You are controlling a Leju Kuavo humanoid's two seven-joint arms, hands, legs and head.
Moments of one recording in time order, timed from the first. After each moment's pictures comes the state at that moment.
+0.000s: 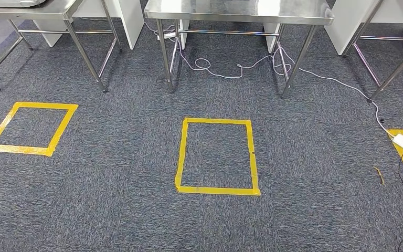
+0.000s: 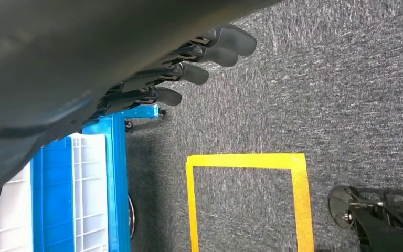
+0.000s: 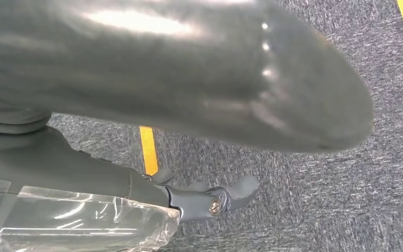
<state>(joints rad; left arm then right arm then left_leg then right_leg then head) -0.09 -0.22 1.25 -0.20 -1.35 0.10 0.09 -0.11 0.23 -1.27 -0.23 0.93 -0.27 -0.42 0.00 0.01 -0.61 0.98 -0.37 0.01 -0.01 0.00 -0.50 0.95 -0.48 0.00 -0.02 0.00</state>
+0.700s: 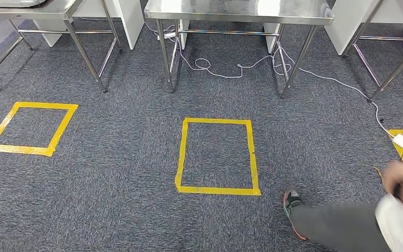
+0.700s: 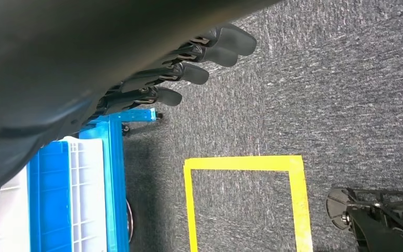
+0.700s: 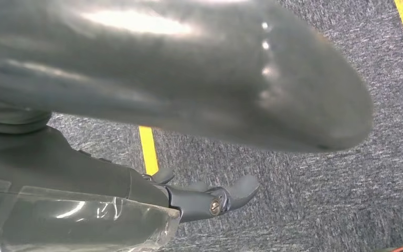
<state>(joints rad) -0.09 -0.21 1.25 -0.20 -1.35 0.07 0.07 -0.11 0.23 -1.28 -0.23 0.92 -0.28 -0.42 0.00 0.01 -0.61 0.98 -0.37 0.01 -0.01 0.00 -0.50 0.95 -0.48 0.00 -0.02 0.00</state>
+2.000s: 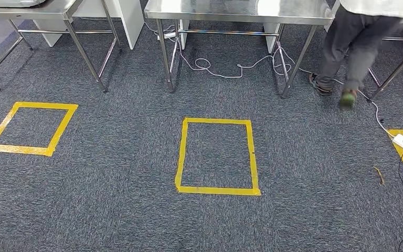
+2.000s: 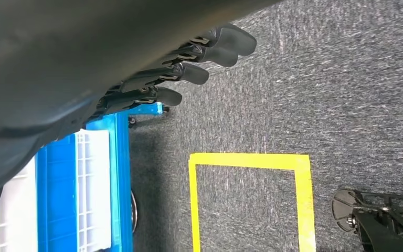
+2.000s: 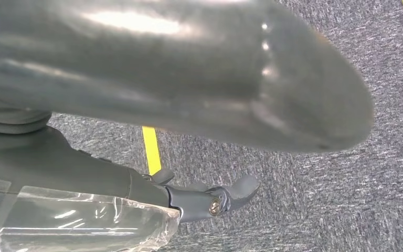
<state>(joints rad) -0.09 -0.21 1.26 -0.20 -1.32 0.08 0.11 -0.10 0.23 -1.28 -0.23 0.93 -0.28 -0.42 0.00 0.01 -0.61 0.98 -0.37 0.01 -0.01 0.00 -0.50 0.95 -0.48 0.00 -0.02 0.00</state>
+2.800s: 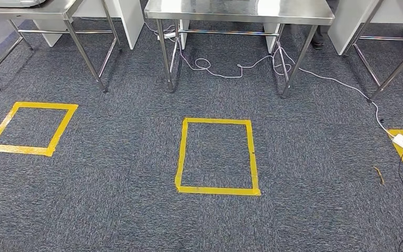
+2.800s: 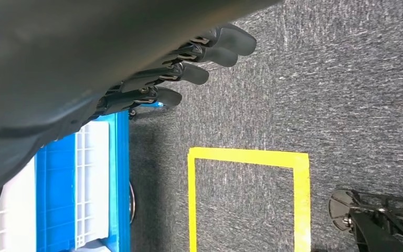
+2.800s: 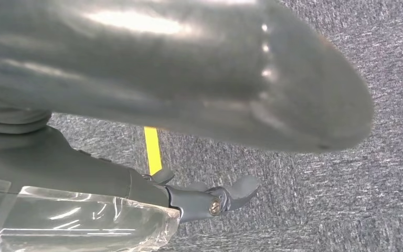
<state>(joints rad) -0.09 -0.21 1.28 -0.20 -1.30 0.10 0.10 -0.10 0.23 -1.27 -0.22 0.95 -0.27 -0.42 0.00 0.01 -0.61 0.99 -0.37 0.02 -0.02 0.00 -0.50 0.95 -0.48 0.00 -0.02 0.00</state>
